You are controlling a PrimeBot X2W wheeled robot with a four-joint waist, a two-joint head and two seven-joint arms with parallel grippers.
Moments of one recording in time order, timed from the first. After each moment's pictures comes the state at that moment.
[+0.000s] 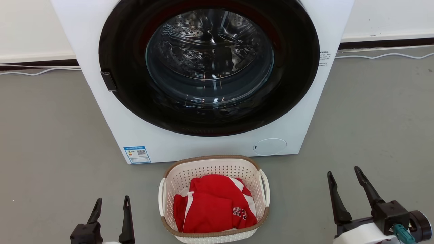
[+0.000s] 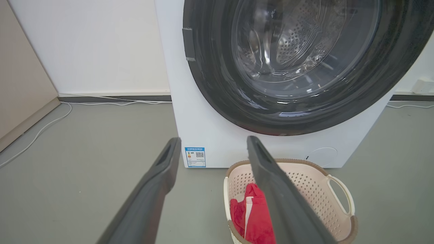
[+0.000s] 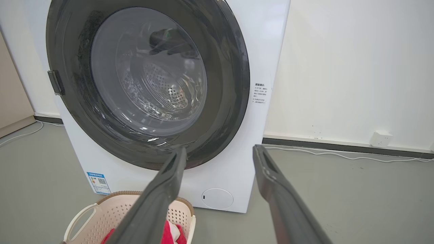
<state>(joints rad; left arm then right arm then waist) 0.09 0.04 0.04 0.20 -0.07 0.03 -0.25 0.02 -0.06 -0.07 0.18 -0.06 0.12 -0.25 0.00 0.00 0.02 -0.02</state>
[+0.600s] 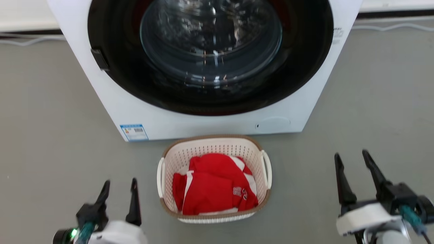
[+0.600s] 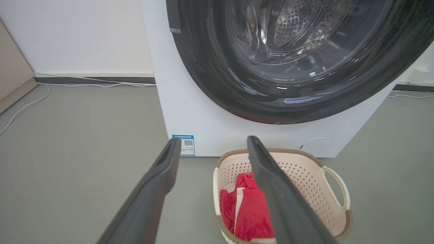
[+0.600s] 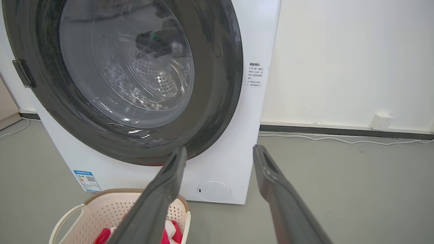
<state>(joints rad) 0.00 0.04 0.02 0.27 -0.11 0.02 -0.25 -0.04 -0.05 -0.12 0.21 -0.05 0.12 -0.25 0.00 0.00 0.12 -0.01</state>
